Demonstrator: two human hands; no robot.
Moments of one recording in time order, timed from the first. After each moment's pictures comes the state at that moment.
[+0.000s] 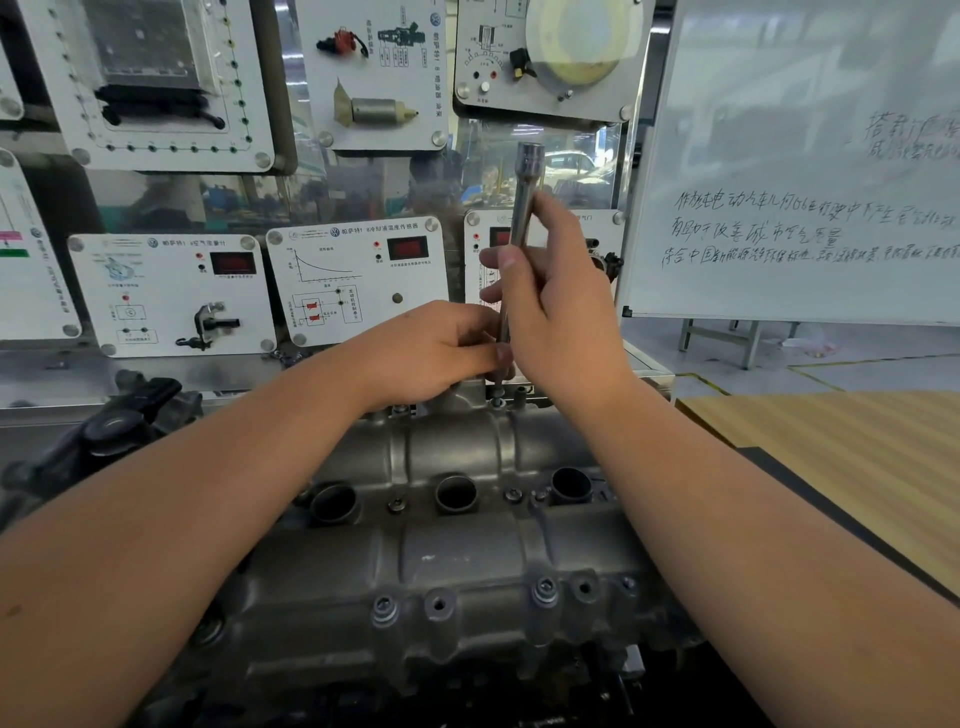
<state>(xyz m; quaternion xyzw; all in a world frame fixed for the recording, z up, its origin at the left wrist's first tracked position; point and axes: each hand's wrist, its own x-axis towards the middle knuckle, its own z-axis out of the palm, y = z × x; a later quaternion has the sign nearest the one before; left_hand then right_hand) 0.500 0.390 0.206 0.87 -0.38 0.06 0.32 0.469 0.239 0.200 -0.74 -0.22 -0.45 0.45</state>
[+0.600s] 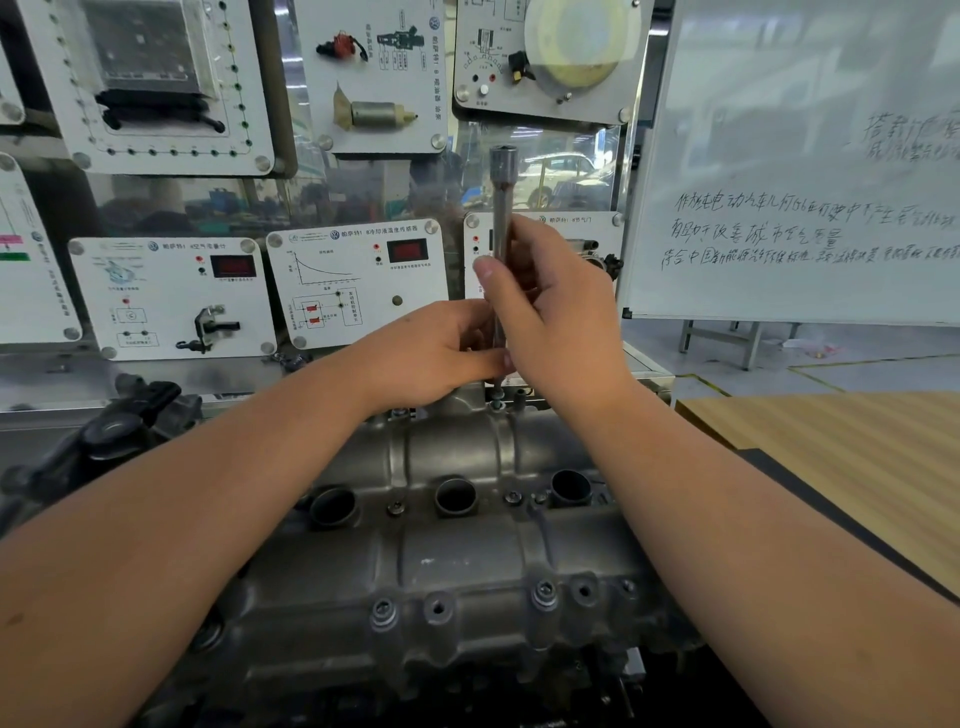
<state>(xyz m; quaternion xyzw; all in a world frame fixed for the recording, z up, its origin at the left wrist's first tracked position) 0.498 0.388 0.207 0.87 -0.37 0.08 0.31 0.469 0.238 0.201 -0.73 -0.24 -0.49 0.41</state>
